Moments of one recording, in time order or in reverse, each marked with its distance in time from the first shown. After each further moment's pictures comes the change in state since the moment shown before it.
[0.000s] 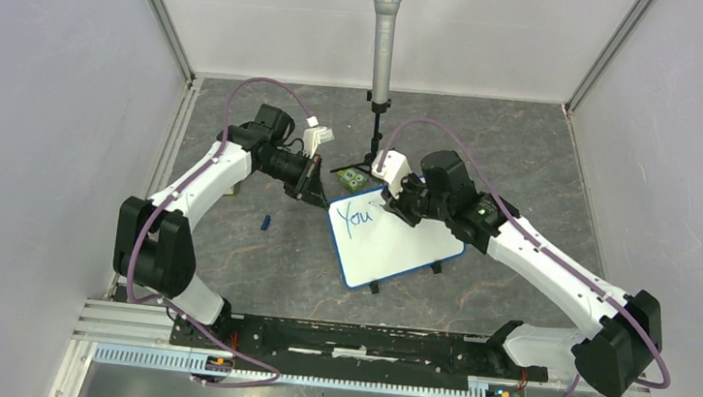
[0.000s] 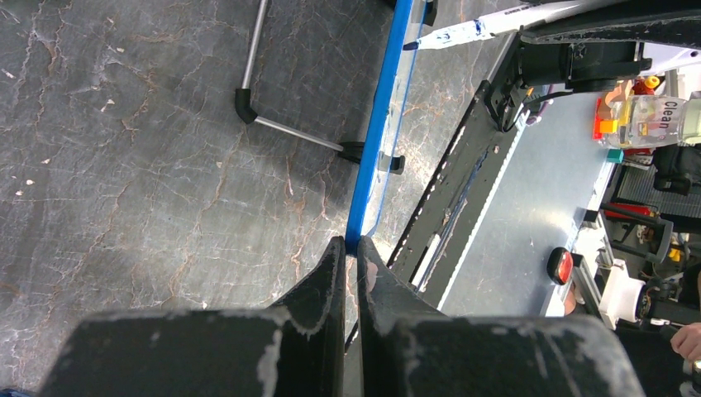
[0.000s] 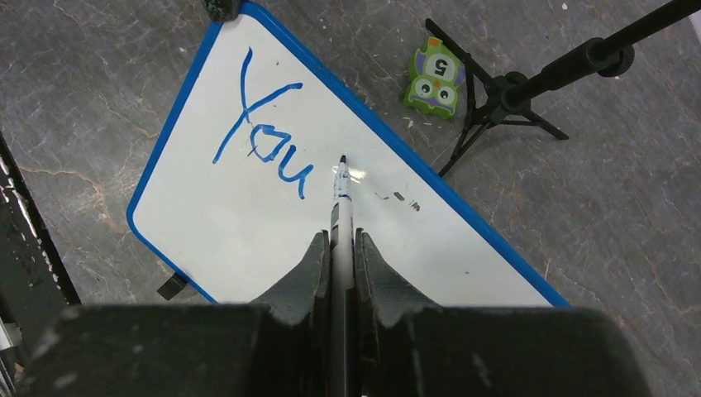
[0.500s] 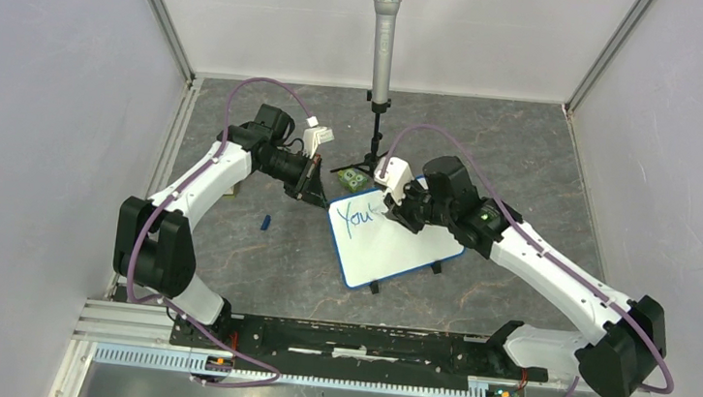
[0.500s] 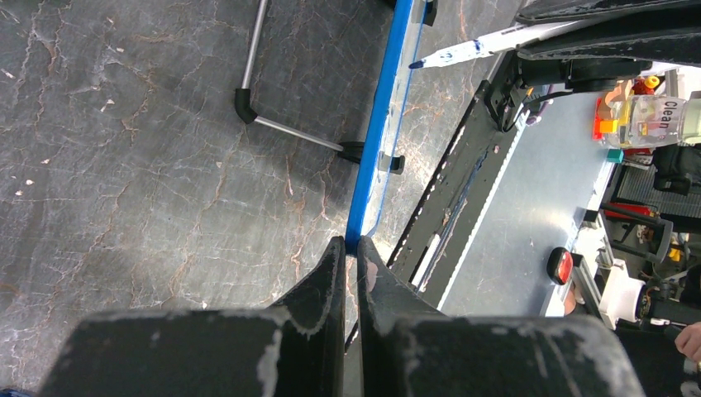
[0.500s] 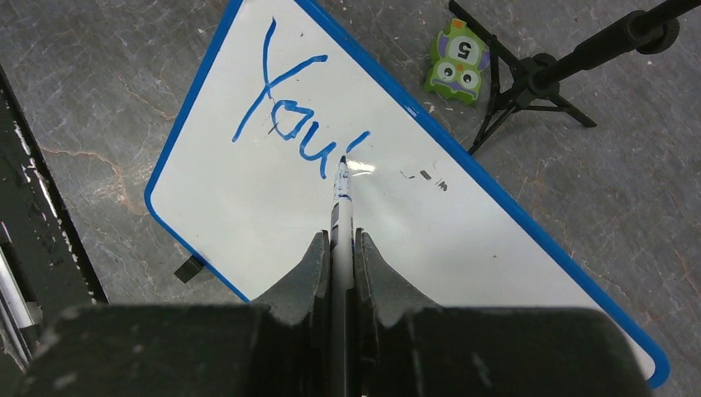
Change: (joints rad) left arm 0.000 0.000 0.000 0.000 0.000 0.000; right arm 0.000 -0.020 -0.039 -0.014 -0.021 0.011
